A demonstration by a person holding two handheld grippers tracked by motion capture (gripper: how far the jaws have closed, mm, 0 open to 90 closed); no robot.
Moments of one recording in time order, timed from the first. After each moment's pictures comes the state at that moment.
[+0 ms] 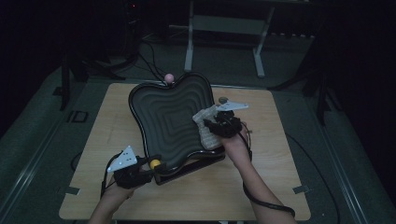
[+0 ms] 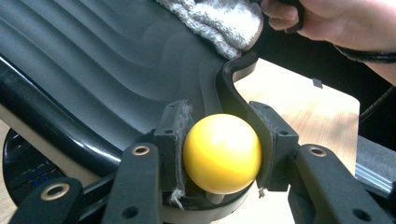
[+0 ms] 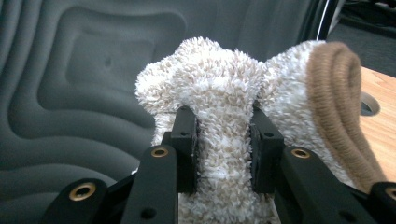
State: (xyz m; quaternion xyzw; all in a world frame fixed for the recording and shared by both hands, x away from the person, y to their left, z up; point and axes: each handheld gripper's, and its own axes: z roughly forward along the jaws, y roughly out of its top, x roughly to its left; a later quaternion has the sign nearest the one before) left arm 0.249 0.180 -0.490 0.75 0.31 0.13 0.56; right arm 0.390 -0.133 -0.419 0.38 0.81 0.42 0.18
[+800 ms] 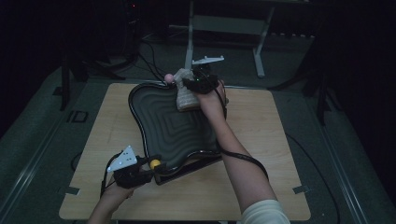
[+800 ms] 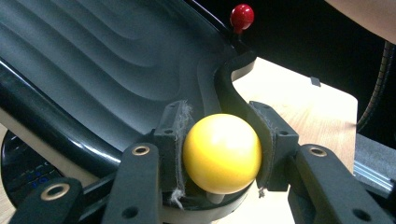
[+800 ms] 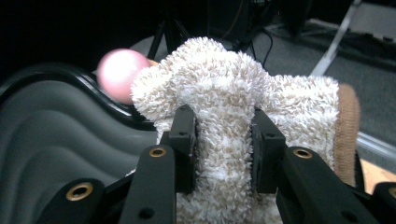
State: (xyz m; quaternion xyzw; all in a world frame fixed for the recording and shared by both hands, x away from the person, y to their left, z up) left arm 0.250 0.180 -0.490 0.76 0.30 0.13 0.57; right arm 0.483 -0.055 -0.349 0.39 0.79 0.44 0.19
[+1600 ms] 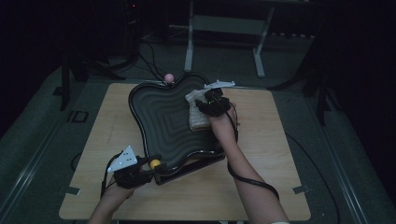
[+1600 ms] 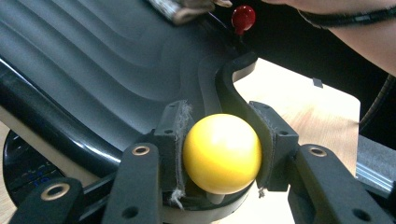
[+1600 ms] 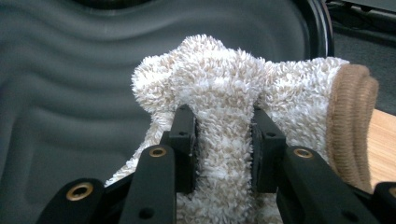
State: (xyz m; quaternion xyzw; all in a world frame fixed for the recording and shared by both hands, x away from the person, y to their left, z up) left arm 0.249 0.179 -0.491 0.75 0.31 0.13 0.57; right arm 0.436 -0.094 -0.394 0.42 0.79 0.41 0.20
